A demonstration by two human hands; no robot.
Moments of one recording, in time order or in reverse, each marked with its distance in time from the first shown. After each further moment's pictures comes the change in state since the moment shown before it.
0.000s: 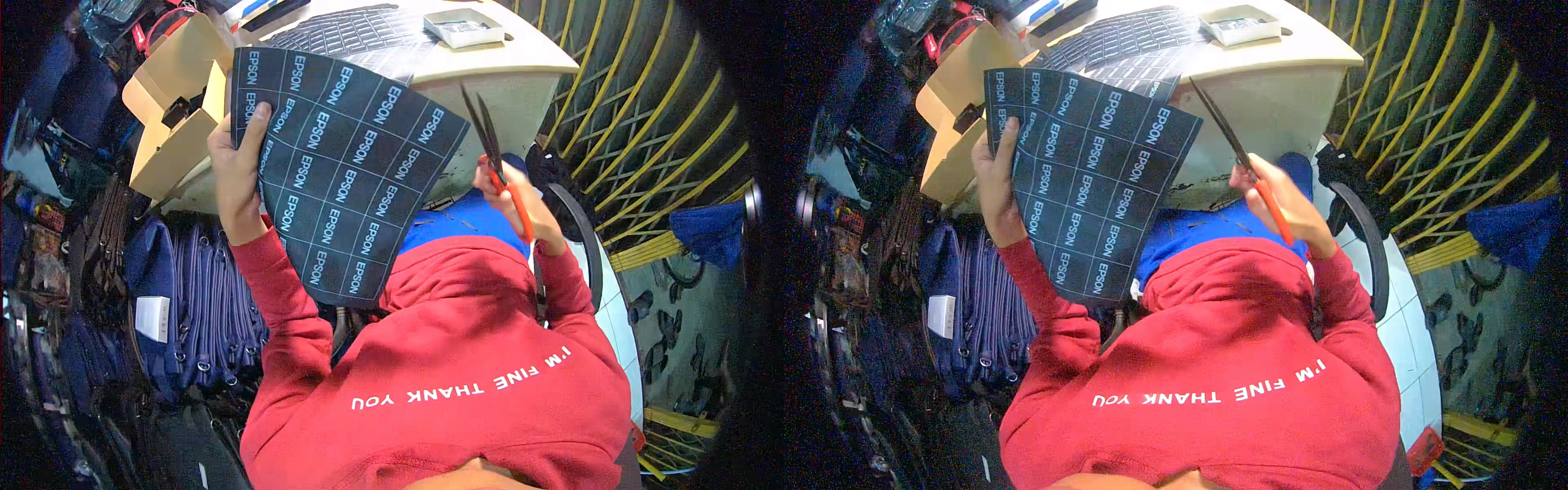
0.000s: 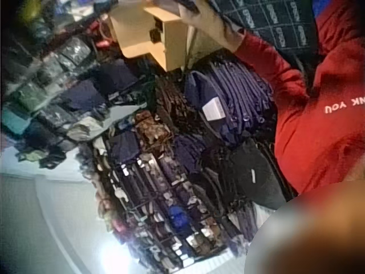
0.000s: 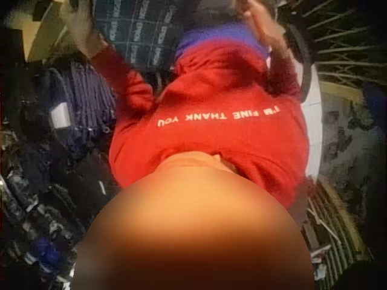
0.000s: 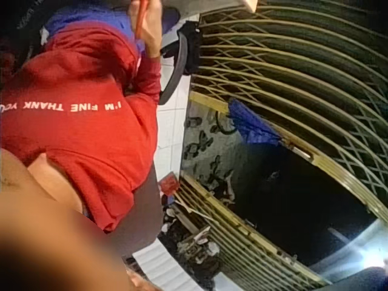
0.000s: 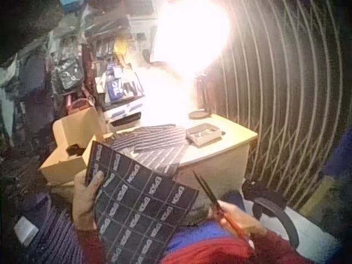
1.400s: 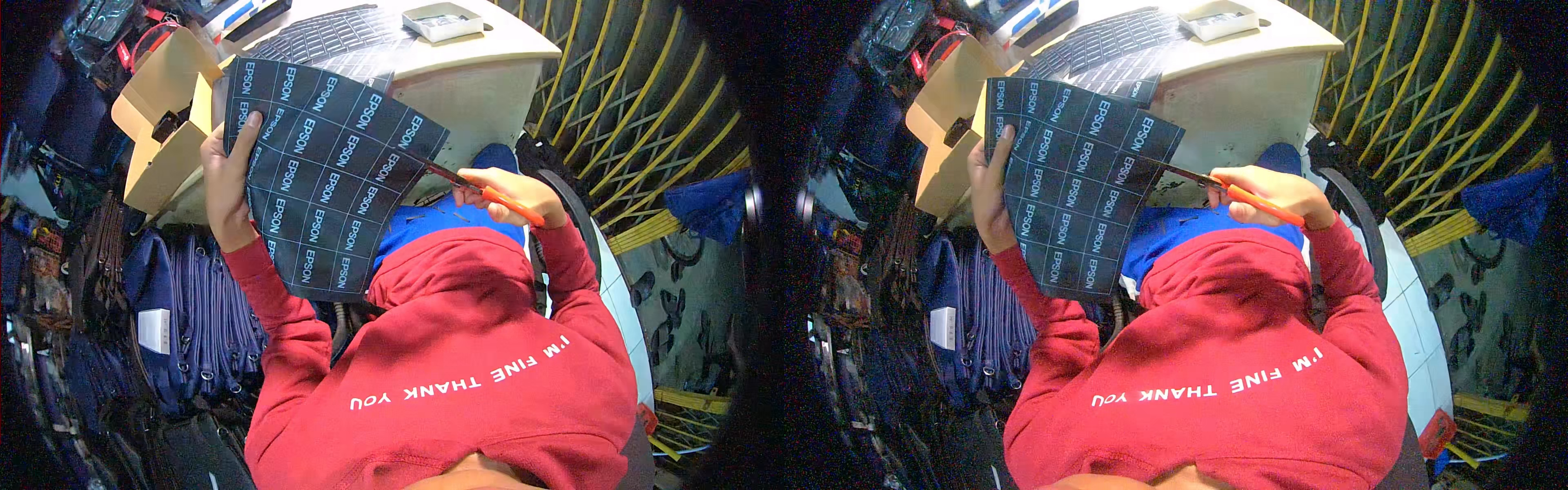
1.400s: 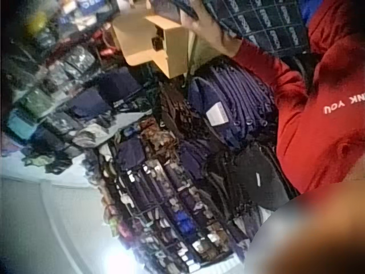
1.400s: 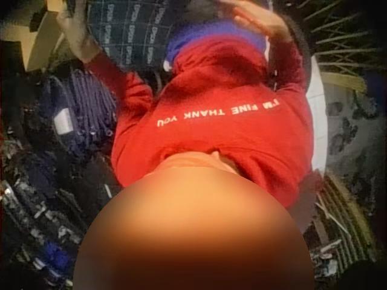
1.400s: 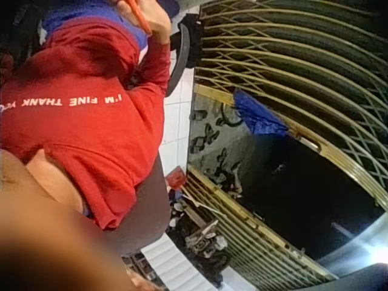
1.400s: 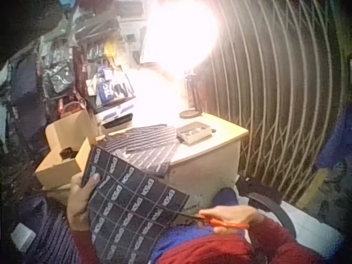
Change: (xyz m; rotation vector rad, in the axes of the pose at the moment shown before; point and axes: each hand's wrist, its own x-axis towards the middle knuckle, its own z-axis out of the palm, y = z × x) left_hand 0.002 -0.003 -0.004 -0.024 -0.084 -0.092; right_hand 0.007 -0.007 -0.019 -0.114 -0.494 0.067
